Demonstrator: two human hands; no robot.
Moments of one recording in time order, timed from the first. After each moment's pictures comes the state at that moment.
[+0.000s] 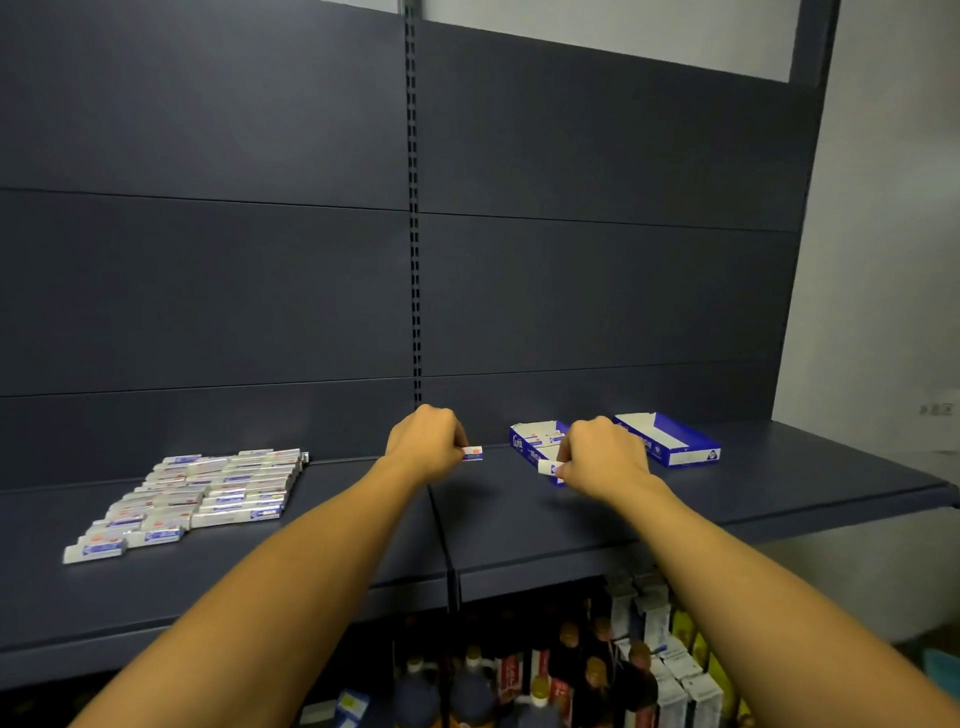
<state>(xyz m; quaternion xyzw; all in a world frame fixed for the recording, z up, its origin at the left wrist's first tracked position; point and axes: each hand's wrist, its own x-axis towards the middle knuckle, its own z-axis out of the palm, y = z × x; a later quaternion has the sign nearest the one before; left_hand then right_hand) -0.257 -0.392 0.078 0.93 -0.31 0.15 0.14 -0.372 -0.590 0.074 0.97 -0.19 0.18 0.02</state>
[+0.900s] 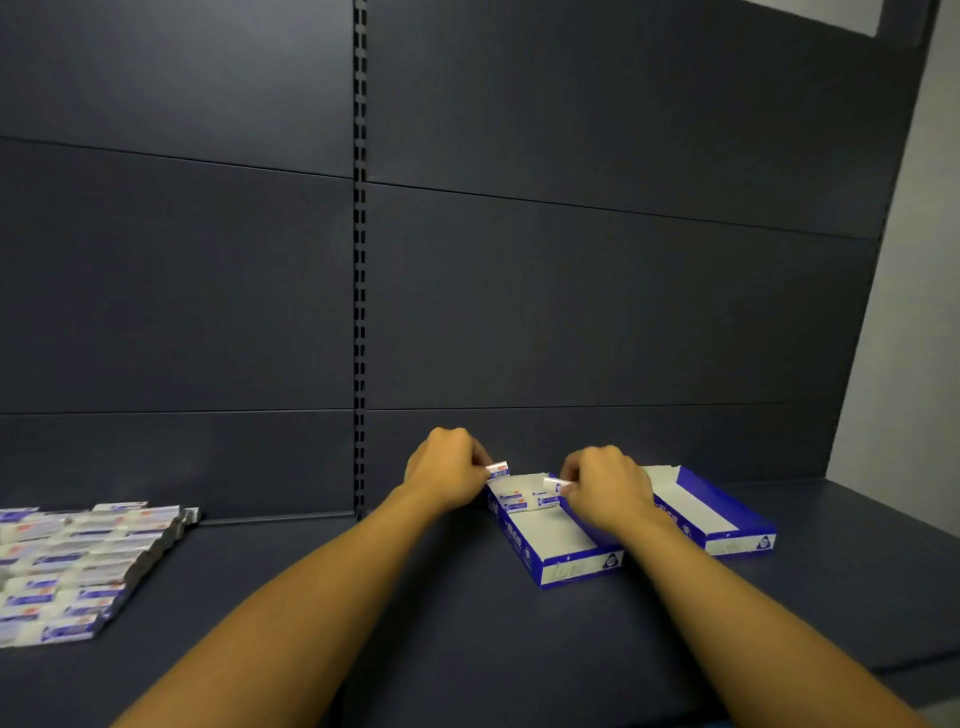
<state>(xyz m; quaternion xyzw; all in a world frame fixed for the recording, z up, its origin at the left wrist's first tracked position) -0.107 -0.545 0.055 0.91 -0.30 0.12 0.26 -0.202 -0.738 0.050 0.97 -0.17 0.19 -0.04</state>
